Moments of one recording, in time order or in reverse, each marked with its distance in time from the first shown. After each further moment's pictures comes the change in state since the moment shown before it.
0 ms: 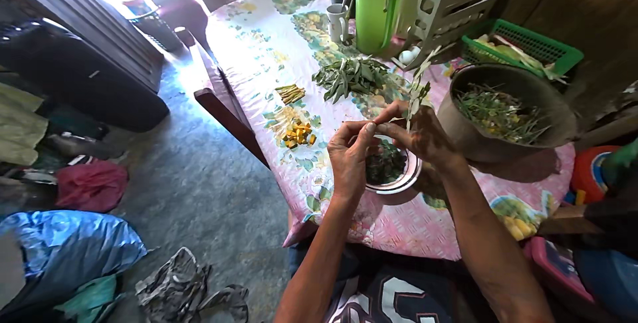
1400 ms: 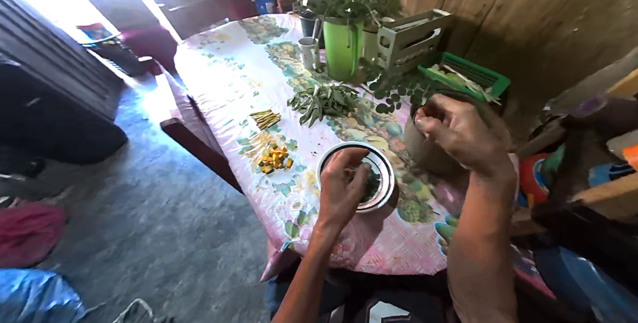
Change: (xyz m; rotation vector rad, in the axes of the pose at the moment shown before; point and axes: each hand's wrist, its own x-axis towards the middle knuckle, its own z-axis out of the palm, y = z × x) left_hand -0.003 0.002 0.002 0.695 -0.233 0.101; right_hand -0.016 -0.060 -0.079 -0.467 0.220 0.138
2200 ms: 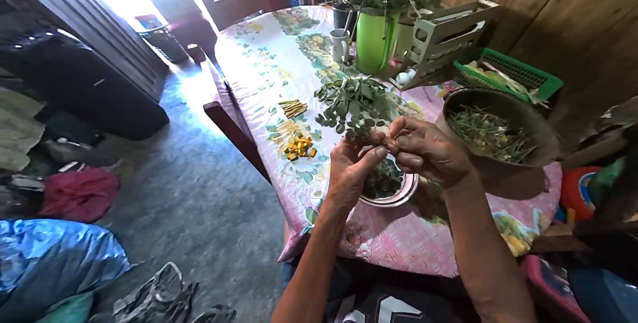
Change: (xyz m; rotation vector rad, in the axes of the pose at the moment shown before) left_hand 0.010 -0.001 -0.018 -0.785 -0.008 0.120; right_hand 0.016 0.002 0.082 1.147 -0.615 0.027
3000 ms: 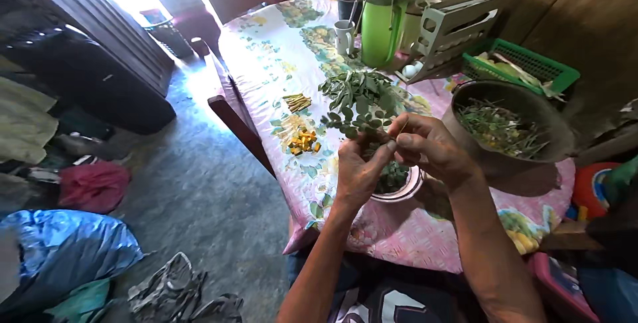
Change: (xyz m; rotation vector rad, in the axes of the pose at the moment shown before) left_hand -0.004 0.002 0.013 0.174 0.037 0.072; right_hand 0.001 0.008 0.006 -0.330 0.066 -0.124
